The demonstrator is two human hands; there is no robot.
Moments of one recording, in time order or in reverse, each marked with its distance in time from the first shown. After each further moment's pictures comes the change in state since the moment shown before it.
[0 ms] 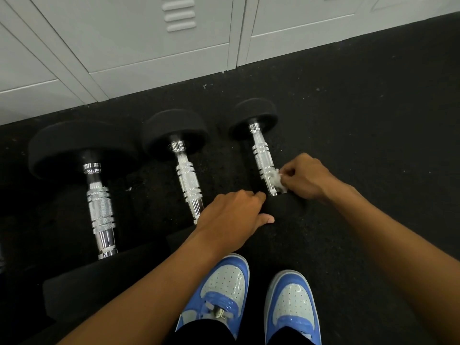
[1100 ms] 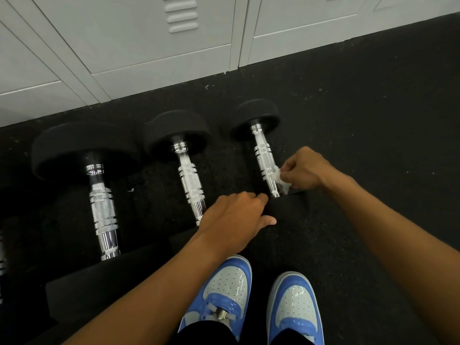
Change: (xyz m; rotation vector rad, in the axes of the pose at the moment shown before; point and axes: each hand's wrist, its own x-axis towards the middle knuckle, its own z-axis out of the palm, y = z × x) left_hand -0.001 0.000 -0.001 -0.016 0.014 0.007; right_hand 0.016 -0.006 -0.006 0.046 -0.021 0.084
